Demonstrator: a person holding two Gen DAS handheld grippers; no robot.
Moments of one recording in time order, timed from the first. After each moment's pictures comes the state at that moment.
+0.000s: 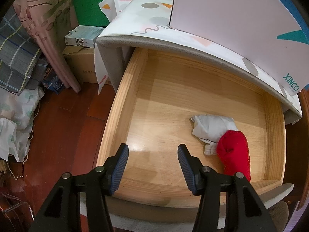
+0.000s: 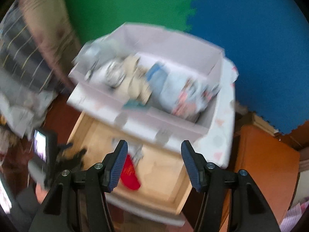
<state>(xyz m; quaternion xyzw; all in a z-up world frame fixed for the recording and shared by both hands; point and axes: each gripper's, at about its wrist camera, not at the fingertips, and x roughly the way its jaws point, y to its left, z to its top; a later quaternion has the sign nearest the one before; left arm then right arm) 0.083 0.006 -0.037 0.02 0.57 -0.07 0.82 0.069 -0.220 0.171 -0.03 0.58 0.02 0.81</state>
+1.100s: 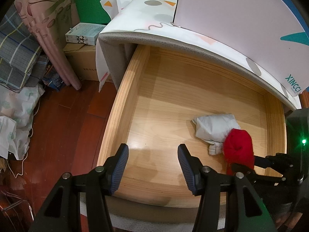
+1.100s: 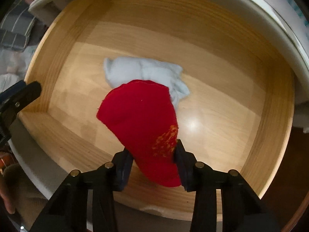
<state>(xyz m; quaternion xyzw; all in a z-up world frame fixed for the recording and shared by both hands) 0.084 0.009 -0.040 0.02 0.58 -0.07 0.81 0.060 -0.164 -0.064 0.00 0.71 0.01 0.70</state>
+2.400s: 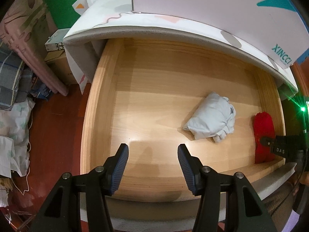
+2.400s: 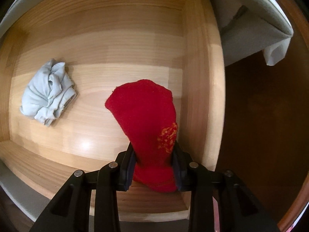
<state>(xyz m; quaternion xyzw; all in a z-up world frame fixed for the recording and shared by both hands) 0.080 -0.017 -0.049 0.07 0.59 -0.13 0.79 0.029 -0.292 -0.092 0.06 0.72 -0.15 0.68</state>
